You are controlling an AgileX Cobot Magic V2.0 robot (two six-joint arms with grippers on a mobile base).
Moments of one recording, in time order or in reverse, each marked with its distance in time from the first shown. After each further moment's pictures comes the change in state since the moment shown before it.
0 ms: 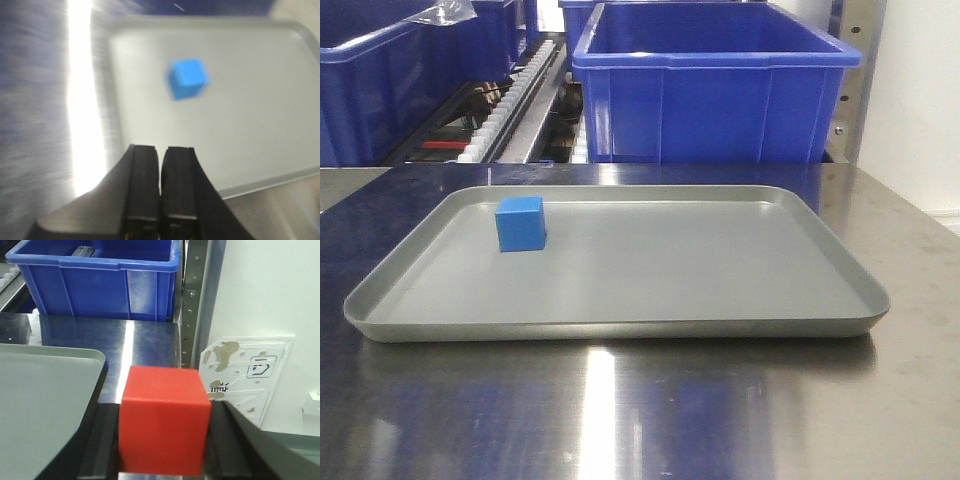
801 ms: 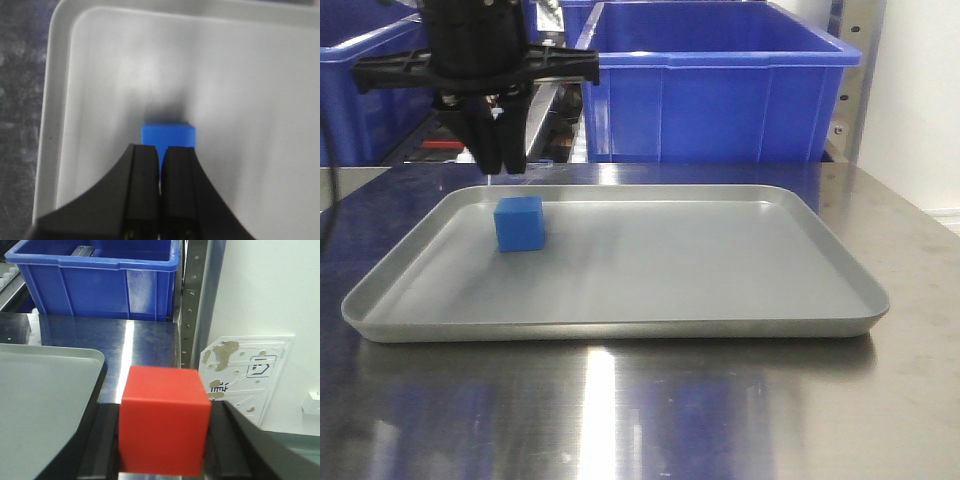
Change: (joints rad) left arm -0.161 0.861 -0.939 0.368 0.630 -0.621; right arm 0.000 0.000 0.000 0.000 0.000 0.000
